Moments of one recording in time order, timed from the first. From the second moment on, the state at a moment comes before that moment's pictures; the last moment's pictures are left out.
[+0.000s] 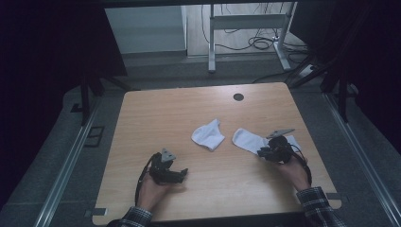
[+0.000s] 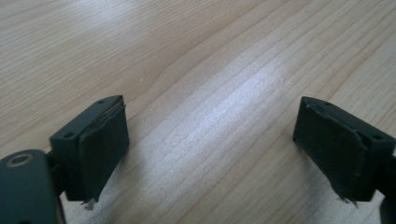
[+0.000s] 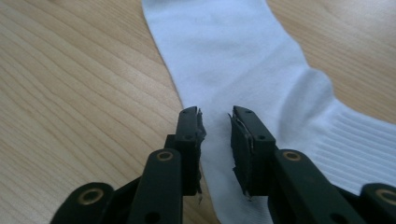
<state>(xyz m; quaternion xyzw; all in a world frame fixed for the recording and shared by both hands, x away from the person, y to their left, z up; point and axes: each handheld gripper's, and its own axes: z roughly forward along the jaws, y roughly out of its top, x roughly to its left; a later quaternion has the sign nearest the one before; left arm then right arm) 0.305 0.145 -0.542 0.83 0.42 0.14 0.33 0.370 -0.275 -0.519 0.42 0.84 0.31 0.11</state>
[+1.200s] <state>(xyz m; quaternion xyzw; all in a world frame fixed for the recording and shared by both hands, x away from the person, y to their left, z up) 0.398 0.003 -0.506 0.86 0.33 0.11 0.38 0.373 -0.364 -0.508 0.51 0.78 0.29 0.18</state>
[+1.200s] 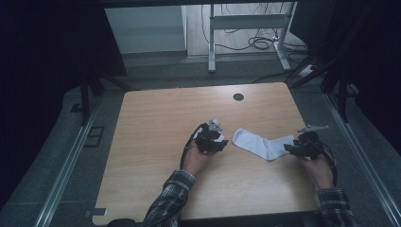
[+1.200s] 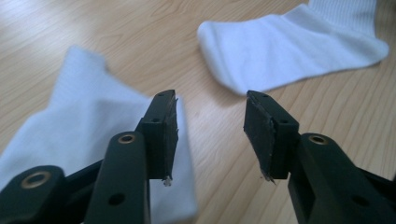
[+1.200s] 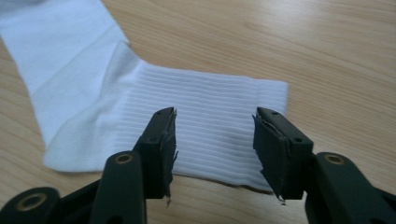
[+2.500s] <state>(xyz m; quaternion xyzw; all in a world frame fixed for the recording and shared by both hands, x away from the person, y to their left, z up) 0.412 -0.020 -0.502 0.86 0.34 0.11 0.37 0.371 -0.371 -0.502 0.52 0.78 0.32 0.17</state>
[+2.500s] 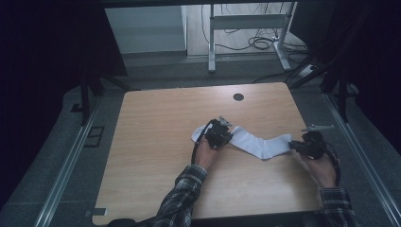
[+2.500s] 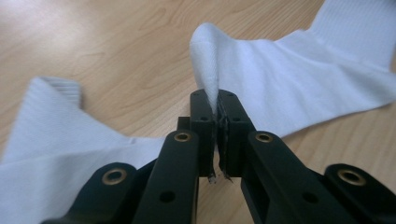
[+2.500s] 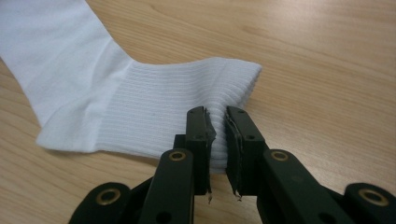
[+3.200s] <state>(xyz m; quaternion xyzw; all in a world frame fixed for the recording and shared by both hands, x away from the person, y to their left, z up) 0.346 0.069 -0.464 0.84 0.36 0.14 0.38 0.353 -0.308 -0.471 0.43 0.81 0.37 0.14</state>
